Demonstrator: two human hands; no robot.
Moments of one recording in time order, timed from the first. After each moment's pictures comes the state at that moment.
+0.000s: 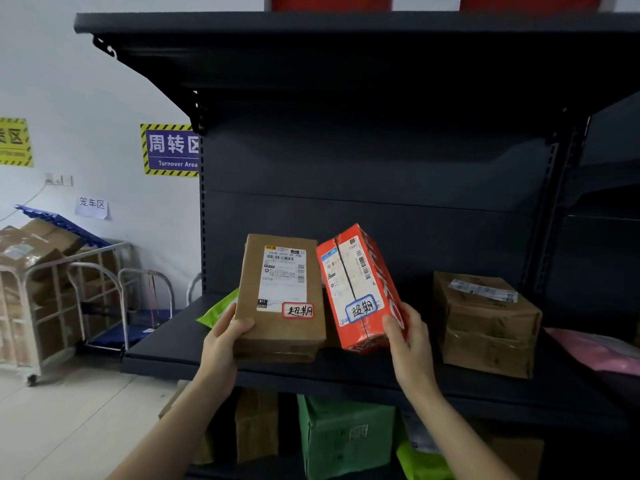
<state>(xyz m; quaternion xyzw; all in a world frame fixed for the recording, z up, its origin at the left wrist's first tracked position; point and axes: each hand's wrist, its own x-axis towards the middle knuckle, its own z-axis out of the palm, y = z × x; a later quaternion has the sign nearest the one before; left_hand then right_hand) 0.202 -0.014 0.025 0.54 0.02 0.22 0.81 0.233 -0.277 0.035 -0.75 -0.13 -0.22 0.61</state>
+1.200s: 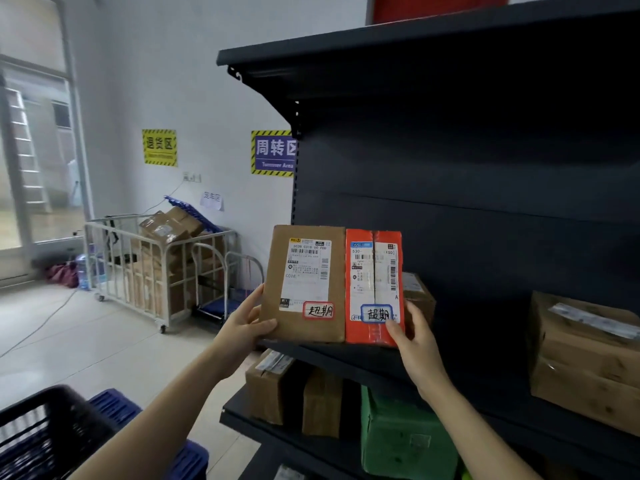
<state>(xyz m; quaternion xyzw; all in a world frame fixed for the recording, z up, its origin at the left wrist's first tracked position) 0.121 0.043 0.041 0.66 -0.01 0.19 0.73 0.241 -0.211 0.031 -0.72 -0.25 -0.02 0.65</state>
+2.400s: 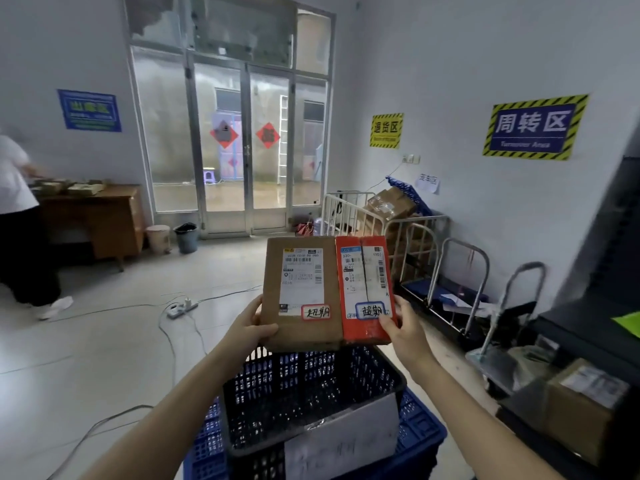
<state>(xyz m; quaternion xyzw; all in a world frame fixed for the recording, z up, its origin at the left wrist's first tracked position) -0.304 0.317 -0.032 0.61 0.34 0.38 0.61 -0.053 0.208 -0.029 -0.63 -0.45 0.23 0.58</state>
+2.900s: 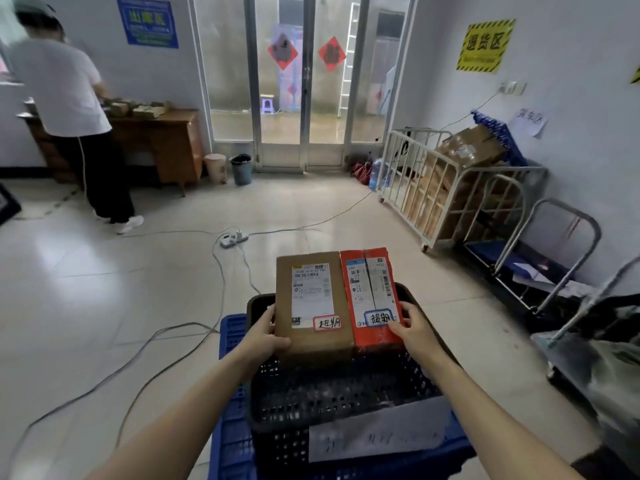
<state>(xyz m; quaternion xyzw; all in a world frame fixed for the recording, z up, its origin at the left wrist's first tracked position) -0.303 0.390 -0.151 0.53 0.50 0.30 0.62 -0.031 0.343 -0.141 -0.67 -0.44 0.40 0.44</state>
